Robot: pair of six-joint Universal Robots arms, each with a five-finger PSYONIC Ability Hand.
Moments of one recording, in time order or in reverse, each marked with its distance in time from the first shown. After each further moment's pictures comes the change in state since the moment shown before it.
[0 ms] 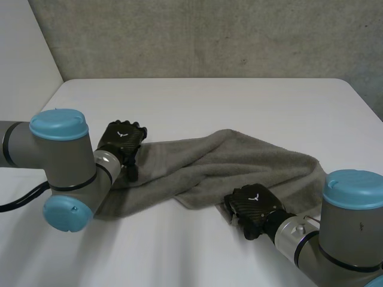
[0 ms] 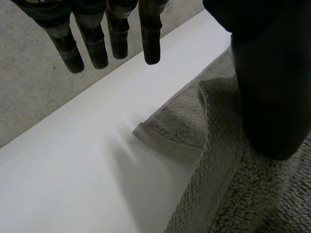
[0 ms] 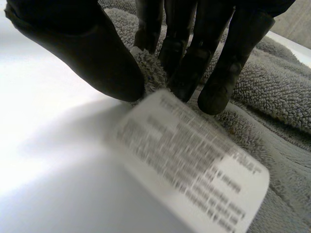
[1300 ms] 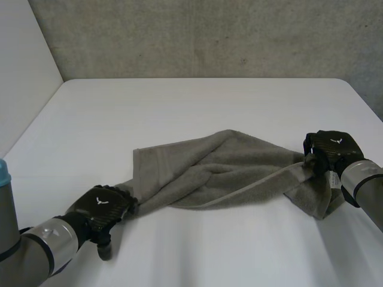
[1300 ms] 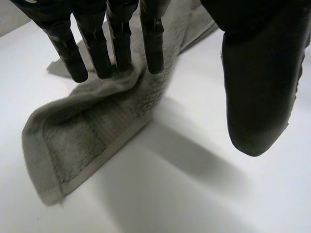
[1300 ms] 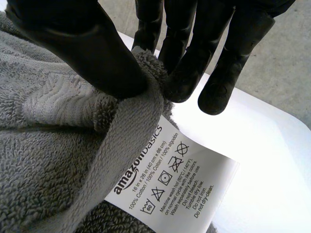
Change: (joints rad) left arm 0.153 0.507 -0.611 -0.233 0.291 0.140; right arm -0.390 -0.009 -0.144 -0.052 0.053 0.066; left_hand 0.121 0.120 0.110 0.101 0.142; right_hand 0.007 0.000 0.033 0.000 0.005
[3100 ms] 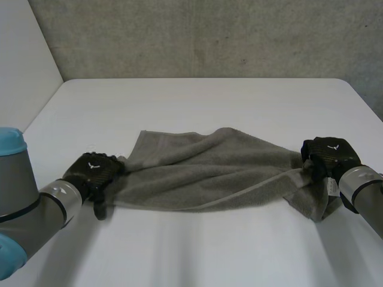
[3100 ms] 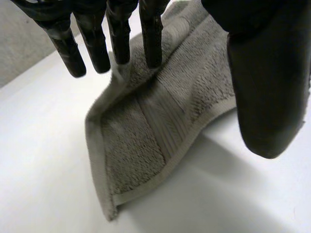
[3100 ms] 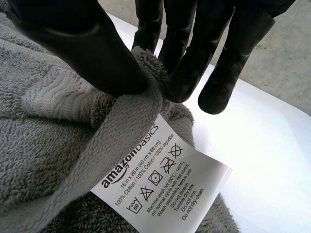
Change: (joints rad) left arm 0.023 -0.200 0.218 0.119 -0.122 -0.015; right arm 0.002 0.005 0.029 0.000 -0.005 -0.034; left_hand -0.082 -0.074 -0.072 -0.065 -0.111; right_hand 0.002 -0.001 0.000 0.014 0.000
